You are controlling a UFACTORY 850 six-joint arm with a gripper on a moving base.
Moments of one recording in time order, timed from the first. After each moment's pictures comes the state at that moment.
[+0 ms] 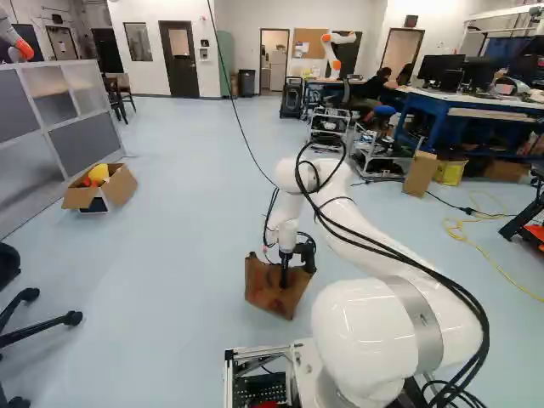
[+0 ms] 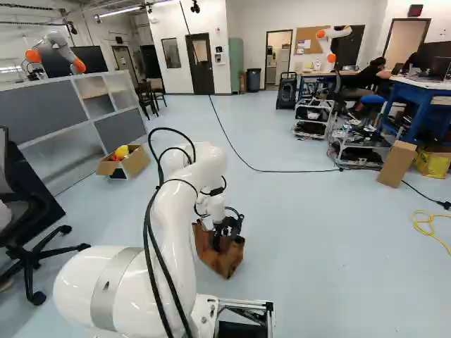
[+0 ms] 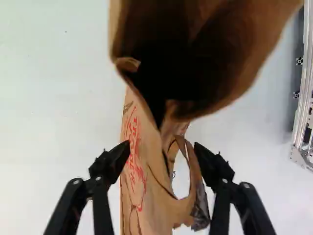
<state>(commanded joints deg) 0.0 -86.7 -89.0 0.0 -4.5 106.1</state>
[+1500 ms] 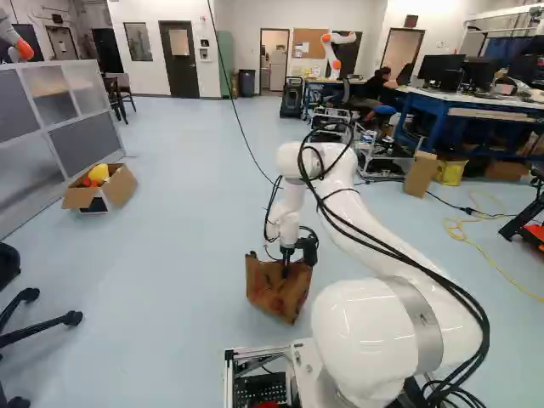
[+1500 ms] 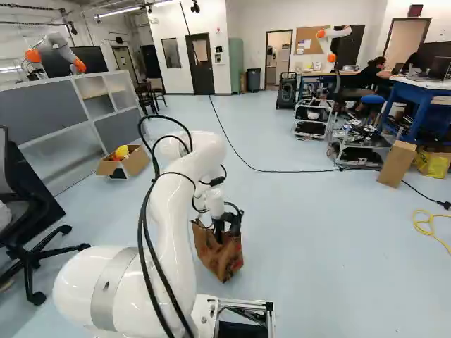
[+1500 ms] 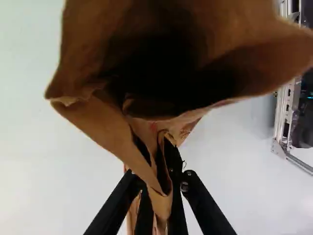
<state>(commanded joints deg) 0.0 -77.1 -78.8 0.0 -4.5 106.1</state>
